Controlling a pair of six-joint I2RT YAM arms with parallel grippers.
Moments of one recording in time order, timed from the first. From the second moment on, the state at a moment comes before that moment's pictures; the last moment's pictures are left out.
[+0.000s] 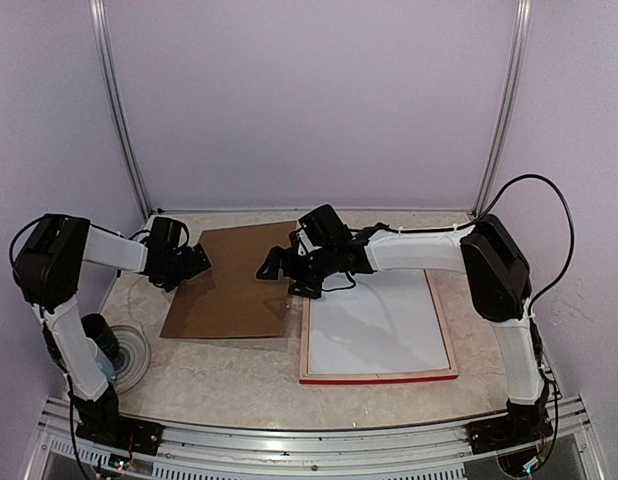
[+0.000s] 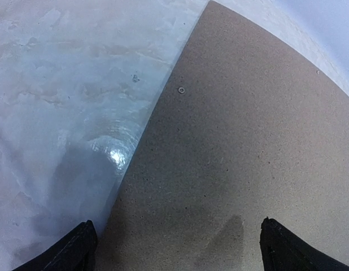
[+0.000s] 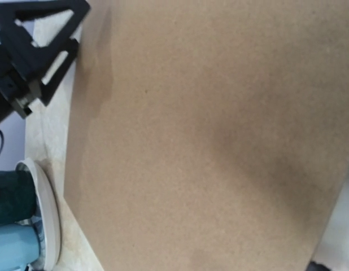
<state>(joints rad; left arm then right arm) -0.20 1.85 0.97 0.06 -0.07 -0.65 0.86 2.22 1.71 -0.18 -0.34 0.91</state>
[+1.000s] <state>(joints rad) -0.47 1.76 0.88 0.04 -0.06 -0.75 0.84 1.87 1.22 -0.15 -0.20 0.93</state>
